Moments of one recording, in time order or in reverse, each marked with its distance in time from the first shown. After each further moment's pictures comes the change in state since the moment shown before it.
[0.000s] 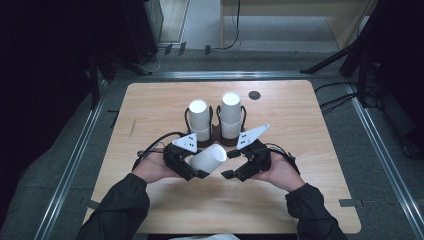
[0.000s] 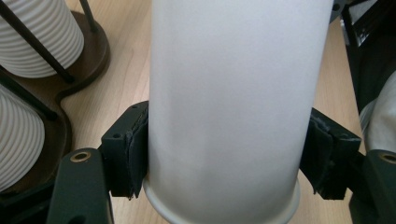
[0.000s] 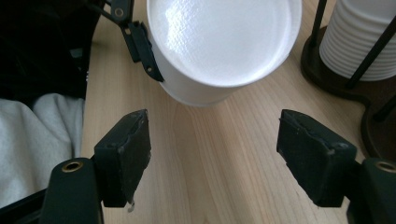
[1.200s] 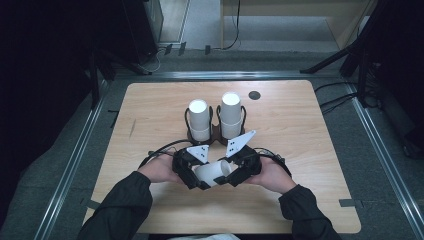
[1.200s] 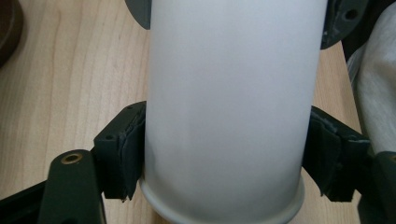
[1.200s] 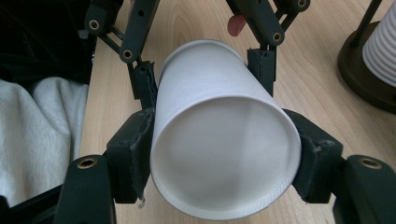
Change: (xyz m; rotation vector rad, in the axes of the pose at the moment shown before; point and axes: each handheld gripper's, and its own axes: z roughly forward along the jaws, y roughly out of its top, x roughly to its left) left arm -0.002 -0.002 0.033 0.130 -0.135 0.084; right arm 0.007 0.002 0.028 0.051 0.041 -0.070
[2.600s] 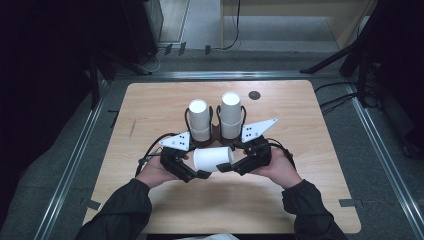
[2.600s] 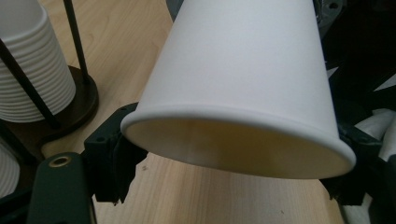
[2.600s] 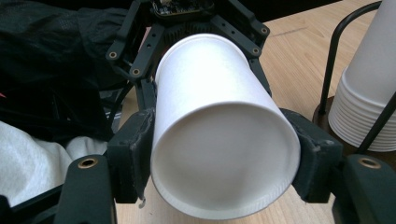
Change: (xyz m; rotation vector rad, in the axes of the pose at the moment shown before) left arm -0.011 -0.014 -0.037 -0.428 0.085 -0.109; right arm -0.004 0.010 -0.042 -0.256 0.046 0.029
